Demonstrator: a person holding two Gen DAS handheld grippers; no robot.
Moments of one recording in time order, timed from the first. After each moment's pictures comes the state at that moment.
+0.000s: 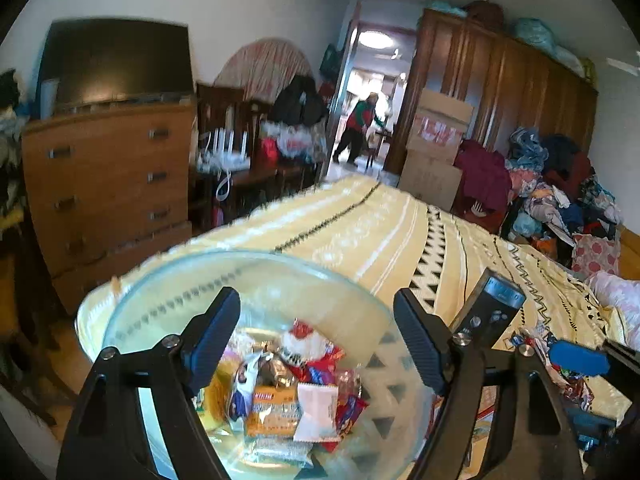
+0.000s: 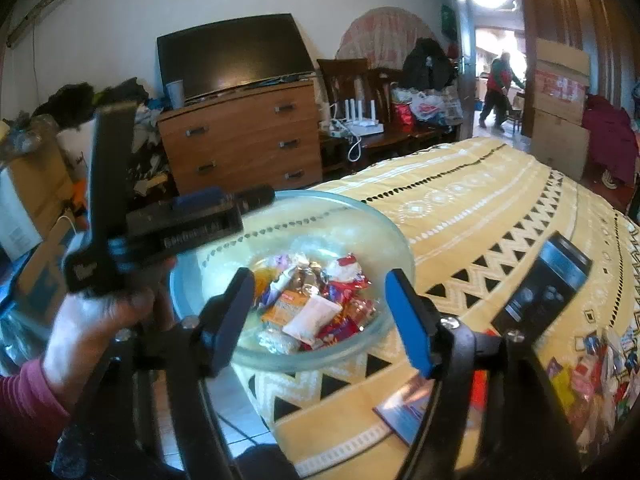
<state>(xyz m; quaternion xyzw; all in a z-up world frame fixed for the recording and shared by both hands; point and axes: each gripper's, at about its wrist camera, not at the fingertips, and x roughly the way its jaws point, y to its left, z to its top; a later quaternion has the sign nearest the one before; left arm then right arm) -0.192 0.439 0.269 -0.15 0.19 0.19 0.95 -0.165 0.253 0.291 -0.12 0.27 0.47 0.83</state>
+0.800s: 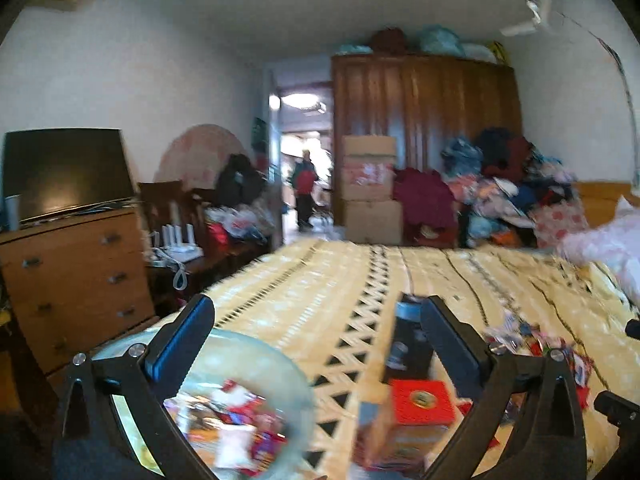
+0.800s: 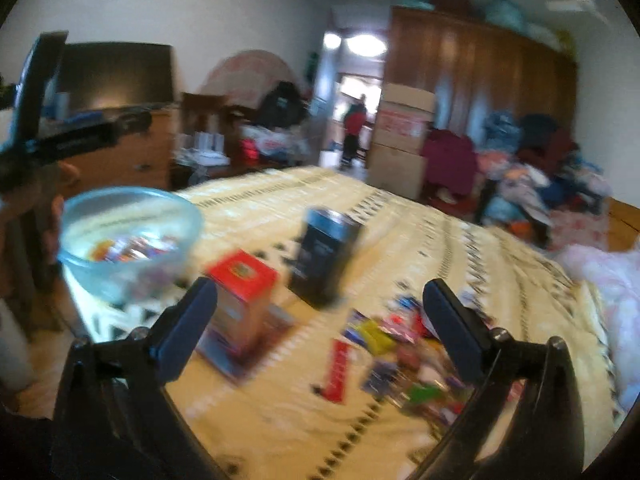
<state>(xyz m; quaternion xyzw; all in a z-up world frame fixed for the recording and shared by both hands) -0.193 0.277 0.316 -0.01 0.10 0.12 0.99 -0.205 0.054 0.278 -0.15 0.17 0.21 0.95</state>
